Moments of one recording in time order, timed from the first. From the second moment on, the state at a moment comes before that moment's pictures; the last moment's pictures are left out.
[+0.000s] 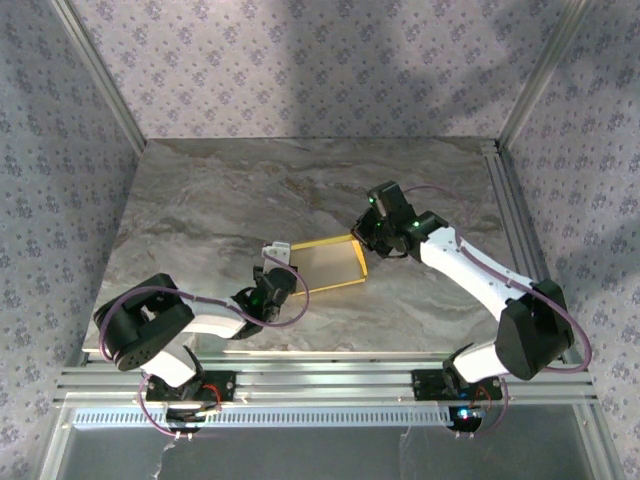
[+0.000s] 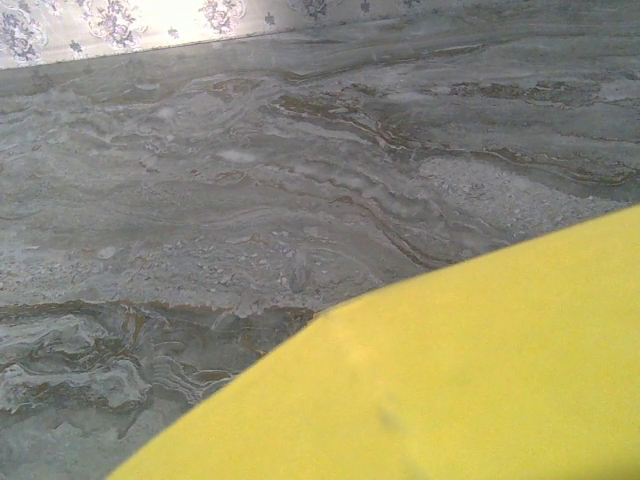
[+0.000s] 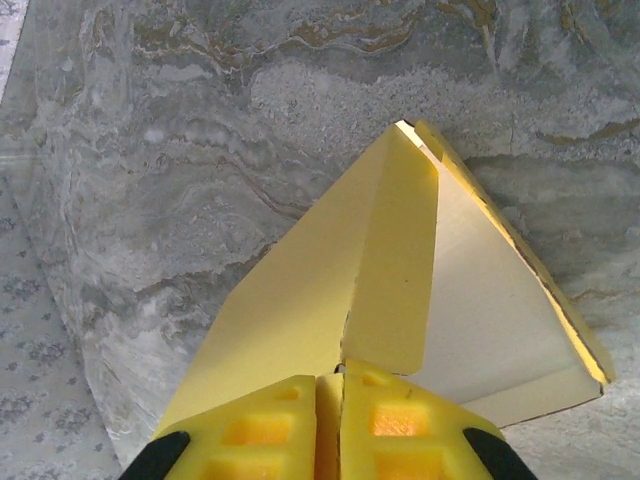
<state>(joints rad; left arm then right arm) -0.96 1.53 0.40 0.67 -0.77 -0.31 0.58 1.42 1.10 -0.54 -0.09 1.20</state>
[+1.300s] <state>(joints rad) -0.88 1.58 0.39 0.83 -0.66 -0.07 0.69 1.22 0.90 -0.39 -0.06 1.29</state>
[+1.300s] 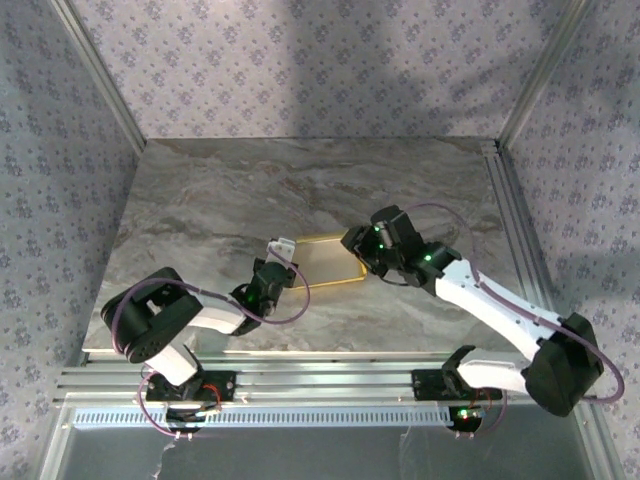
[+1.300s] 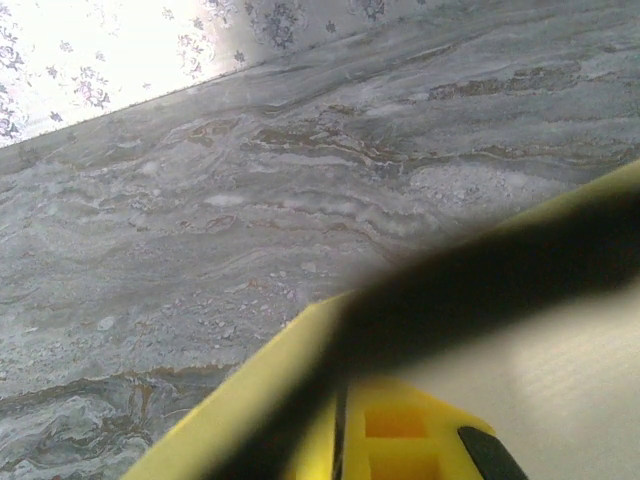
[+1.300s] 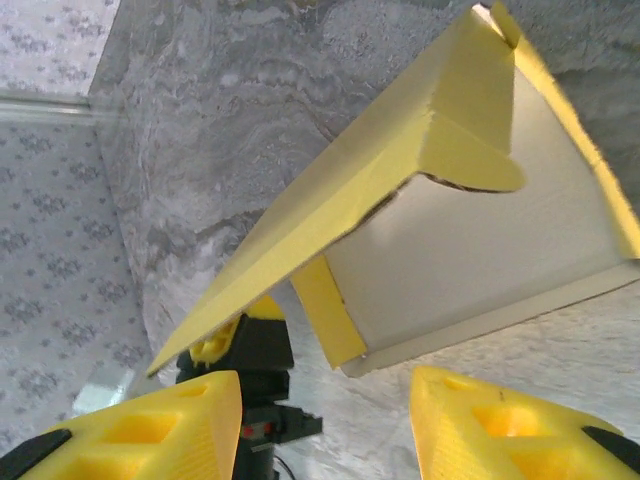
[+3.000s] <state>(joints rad) -1.02 1.09 0.31 0.44 -0.48 -0.36 0.66 1.37 0.83 -0.16 -0.04 1.58</state>
